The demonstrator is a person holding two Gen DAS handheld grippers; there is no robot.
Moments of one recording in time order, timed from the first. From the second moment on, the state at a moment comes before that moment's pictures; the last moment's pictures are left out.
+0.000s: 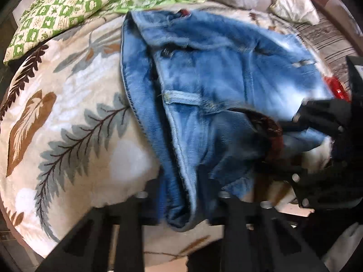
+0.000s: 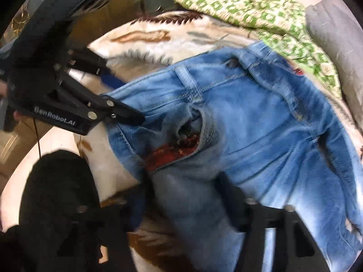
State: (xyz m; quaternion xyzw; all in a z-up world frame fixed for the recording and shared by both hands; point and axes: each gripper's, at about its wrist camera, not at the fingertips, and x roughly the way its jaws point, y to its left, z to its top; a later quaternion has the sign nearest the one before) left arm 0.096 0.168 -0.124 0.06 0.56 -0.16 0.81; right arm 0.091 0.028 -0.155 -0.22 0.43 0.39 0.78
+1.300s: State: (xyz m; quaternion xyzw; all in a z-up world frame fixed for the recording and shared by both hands) left arm 0.096 -0.185 -0.106 0.27 0.45 -0.35 0.77; right arm 0.075 -0.393 -0.130 0.02 0.50 0.04 0.86
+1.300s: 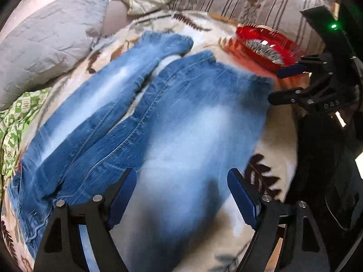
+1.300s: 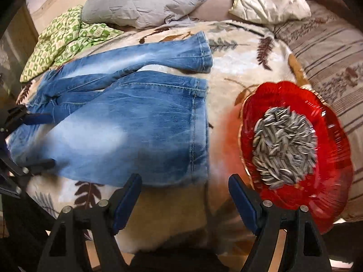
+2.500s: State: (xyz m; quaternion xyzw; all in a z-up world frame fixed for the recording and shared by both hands) left arm 0.094 -0.168 -0.094 0.25 0.46 -0.35 0.78; right arm 0.026 -0.392 -0.095 -0.04 0.47 0.03 0.88
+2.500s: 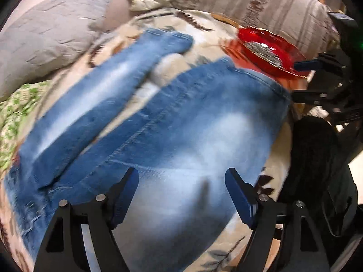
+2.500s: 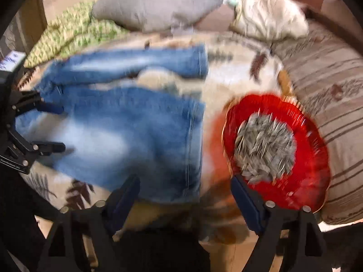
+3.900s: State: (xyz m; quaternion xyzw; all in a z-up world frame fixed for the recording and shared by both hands) left arm 0.371 -0.230 -0.109 0.26 0.44 -0.24 0.82; right arm 0.355 -0.414 -0.090 -0.01 0.49 0.01 0.87
